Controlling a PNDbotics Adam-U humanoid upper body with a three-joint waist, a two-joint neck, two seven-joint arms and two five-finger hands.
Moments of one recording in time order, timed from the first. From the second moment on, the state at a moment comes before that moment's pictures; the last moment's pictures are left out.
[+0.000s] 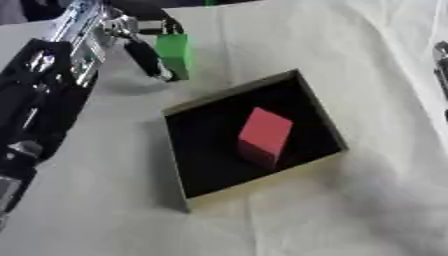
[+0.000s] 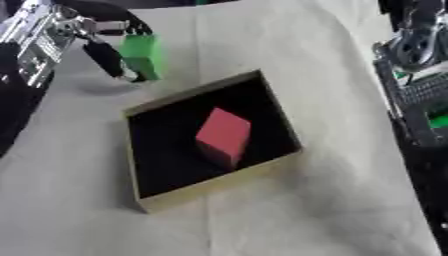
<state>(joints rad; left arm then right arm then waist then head) -1.19 0.47 -0.24 -1.06 -1.04 -0.10 -0.74 -0.93 -0.37 0.15 -1.66 0.26 0.00 -0.30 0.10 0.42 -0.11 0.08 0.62</state>
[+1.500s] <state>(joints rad) -1.03 0.60 -0.33 -1.91 -0.76 0.07 -0.67 -0.88 -0.37 0.12 -1.69 0.26 -0.01 -0.31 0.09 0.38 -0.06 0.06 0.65</state>
